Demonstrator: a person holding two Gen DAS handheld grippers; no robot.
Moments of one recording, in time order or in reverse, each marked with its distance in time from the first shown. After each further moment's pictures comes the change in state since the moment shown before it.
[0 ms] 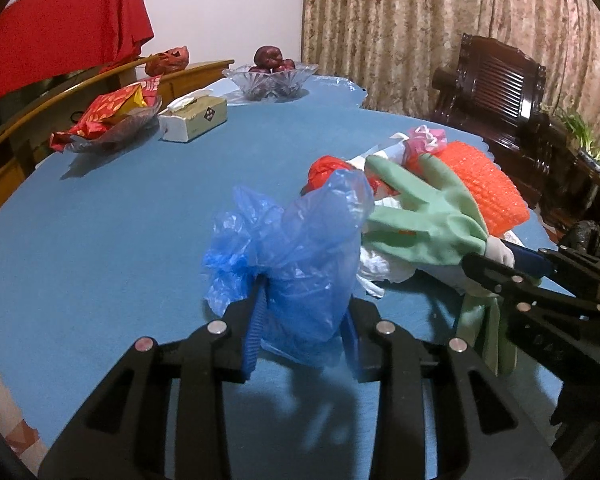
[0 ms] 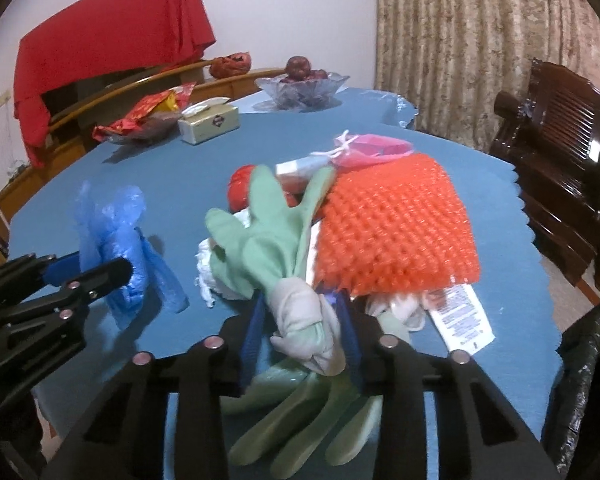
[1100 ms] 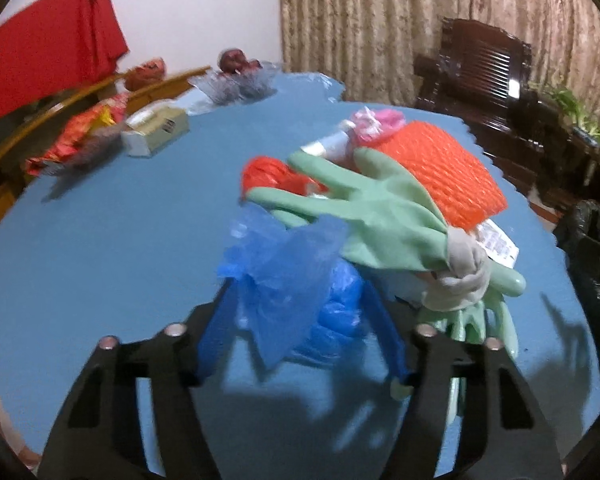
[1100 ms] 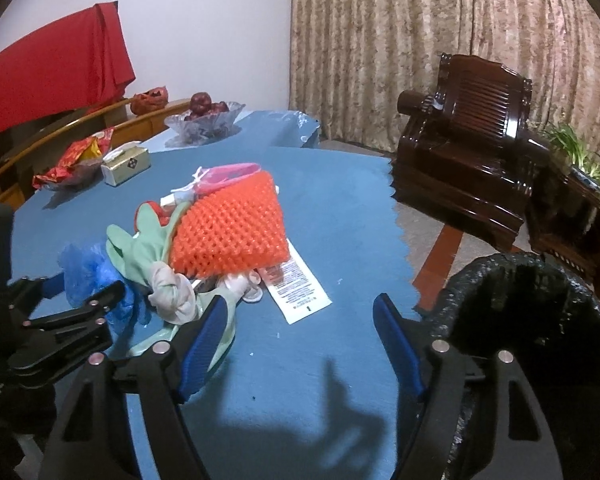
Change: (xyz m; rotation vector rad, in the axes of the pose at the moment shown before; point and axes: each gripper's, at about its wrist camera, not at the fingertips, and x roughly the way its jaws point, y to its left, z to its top) left arm 0.025 -0.060 -0.001 0.079 0.011 -0.028; right arm -0.079 -0.072 -0.023 0.138 -0.075 -0.275
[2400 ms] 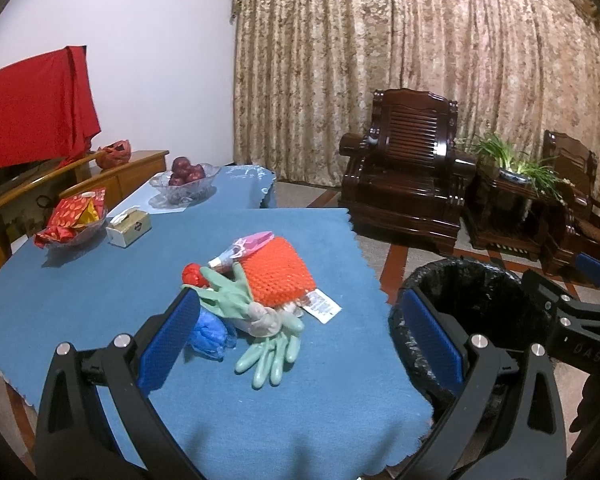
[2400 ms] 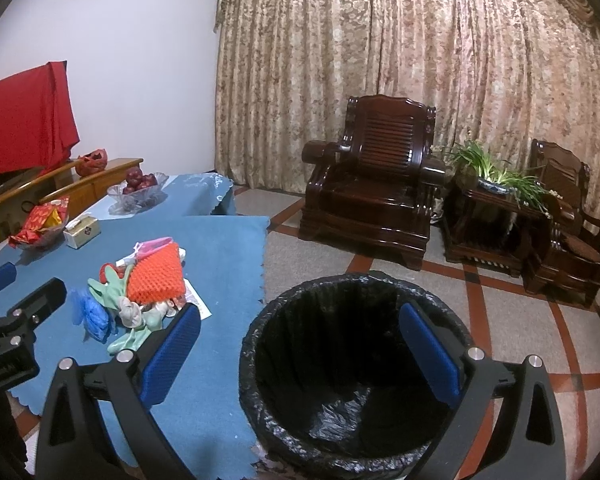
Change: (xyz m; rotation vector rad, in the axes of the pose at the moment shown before) left arm -0.208 -0.103 0.008 0.080 -0.288 -0.111; right arm -0.188 -0.086 -0.021 0.128 -0.183 -0.240
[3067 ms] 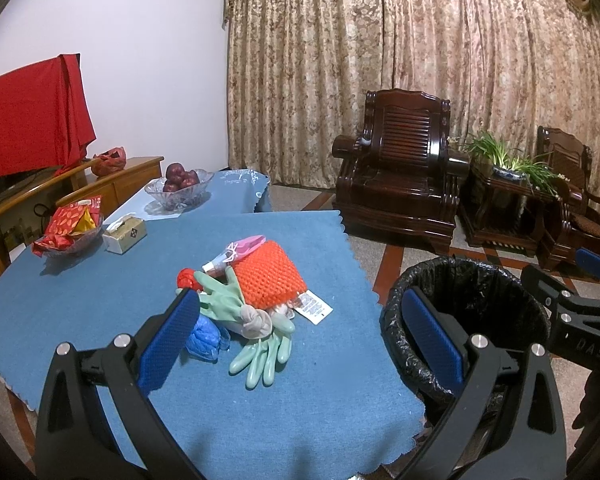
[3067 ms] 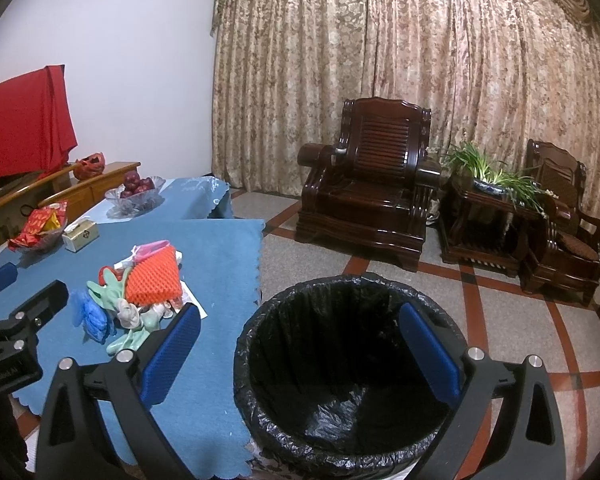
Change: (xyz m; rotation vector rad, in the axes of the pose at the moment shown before) left arm -0.013 -0.015 0.011 0.027 -0.008 -0.021; right arm -0.020 -0.014 0.004 0.007 -0.004 -0.016
